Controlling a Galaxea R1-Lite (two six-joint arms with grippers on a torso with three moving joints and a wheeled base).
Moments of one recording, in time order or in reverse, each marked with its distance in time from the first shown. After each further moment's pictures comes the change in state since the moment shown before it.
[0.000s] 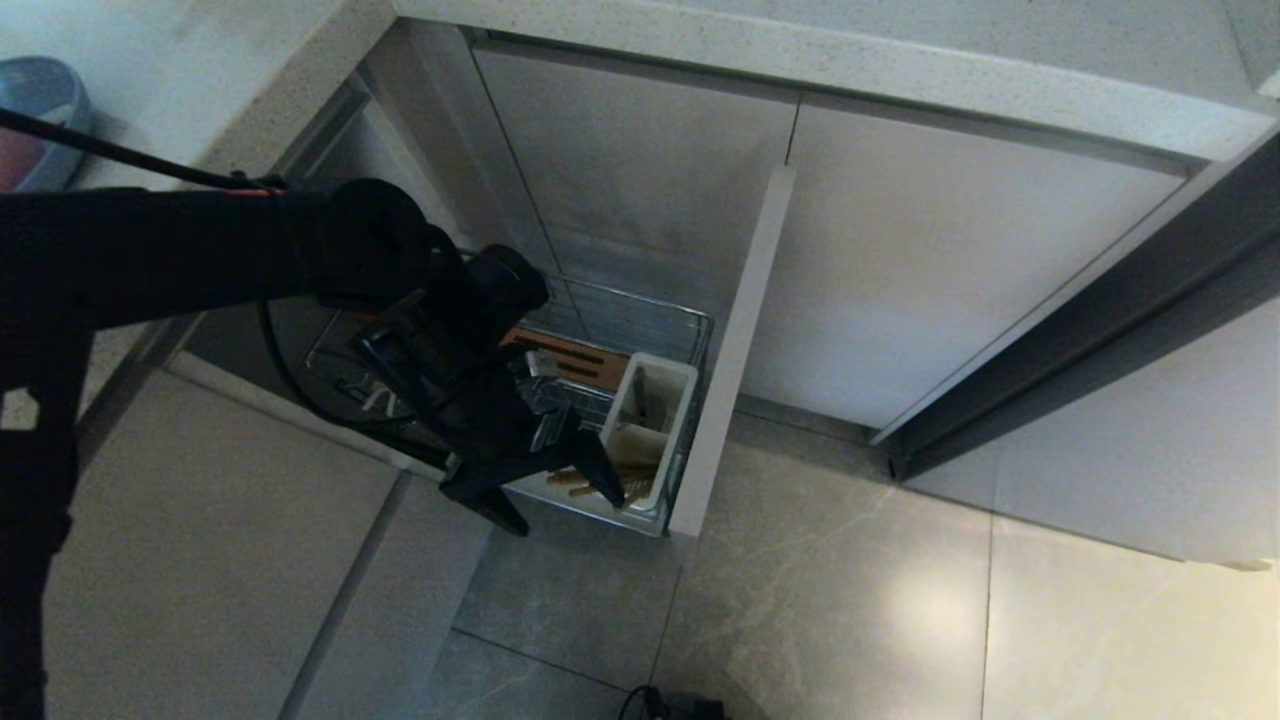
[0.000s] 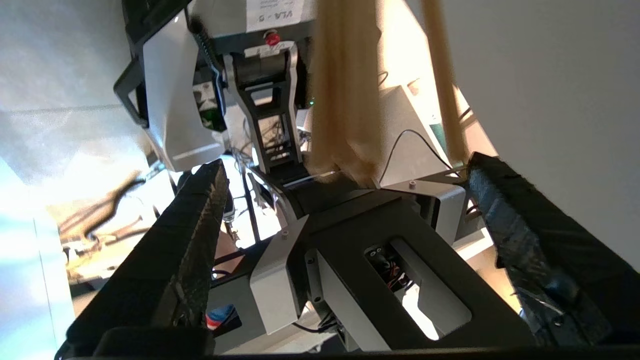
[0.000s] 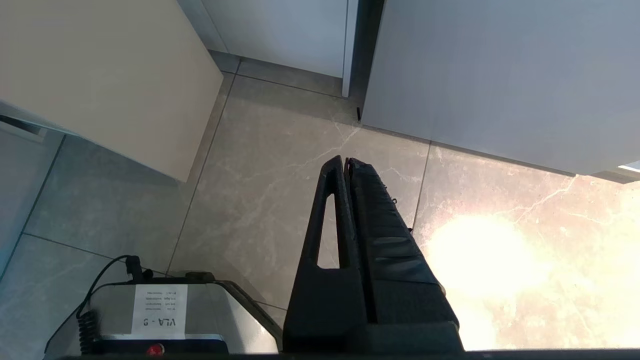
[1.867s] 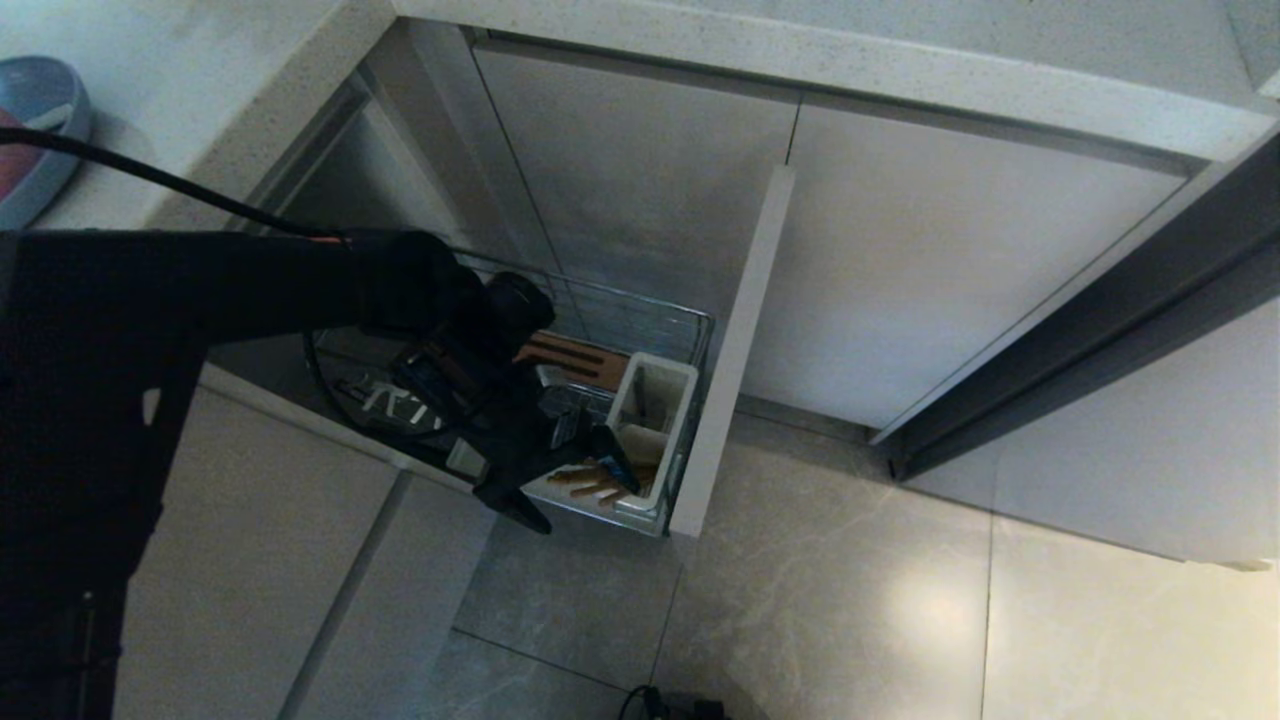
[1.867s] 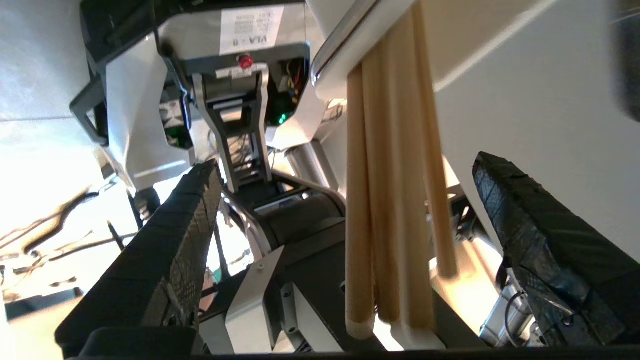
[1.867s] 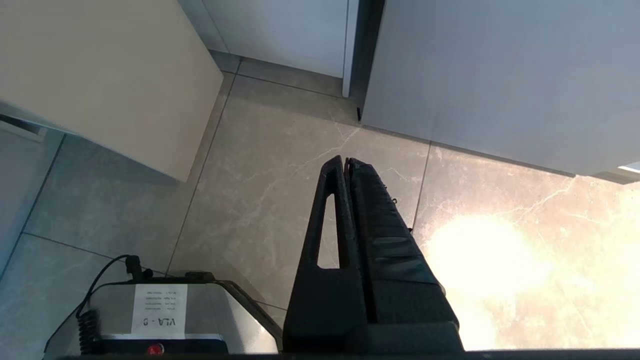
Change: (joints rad) left arm 0.052 0.091 -0.001 -0.112 -0.091 -0.040; right arm 0.000 0.000 0.000 0.000 0.000 0.000
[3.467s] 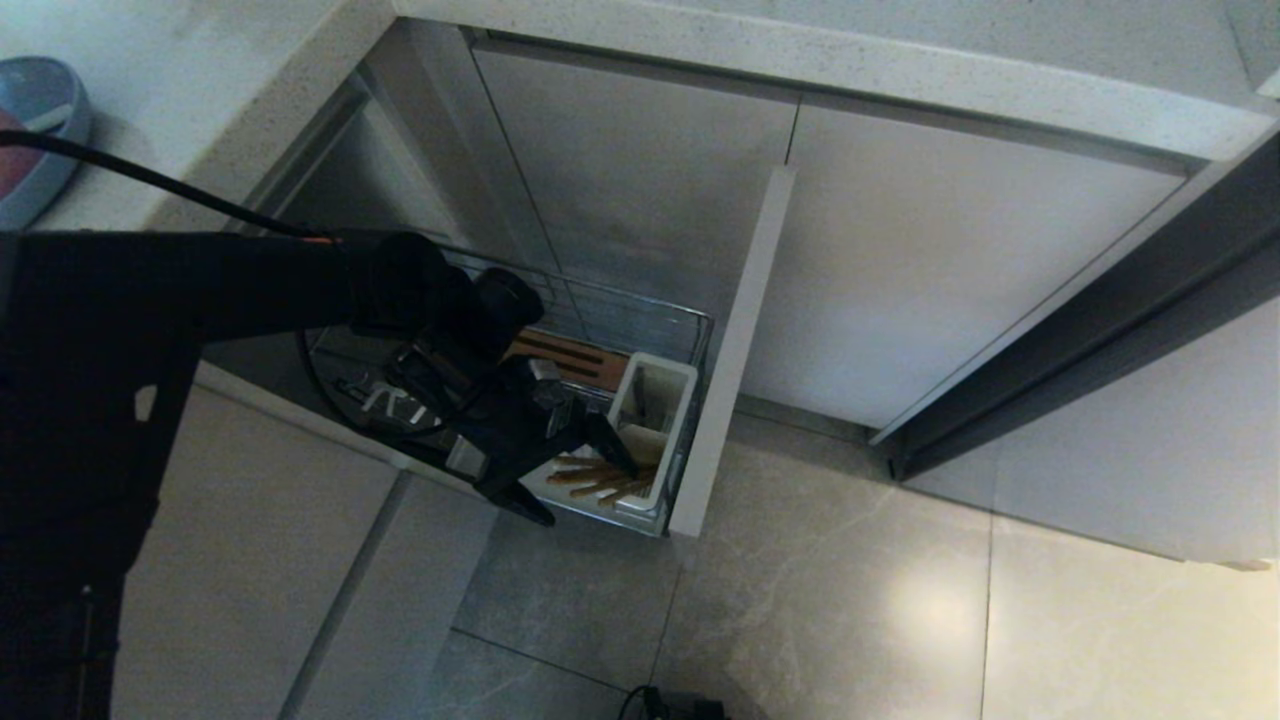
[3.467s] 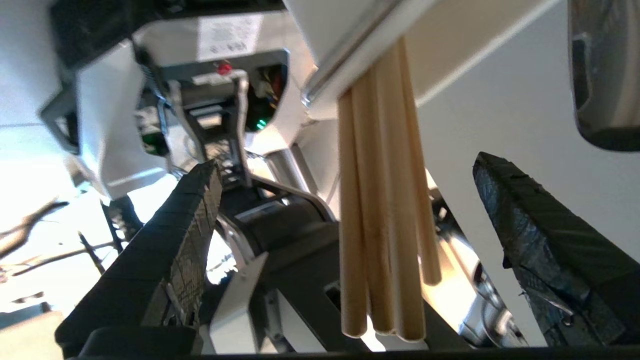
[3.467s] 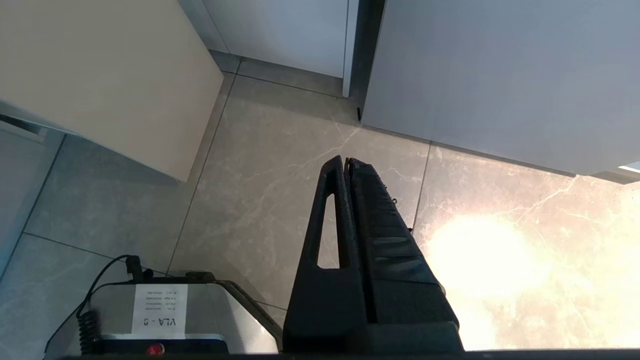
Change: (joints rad) left arm 0.025 0.005 0.001 -0.031 -0.064 -0.015; right arm 0.000 0.000 0.000 0.000 0.000 0.000
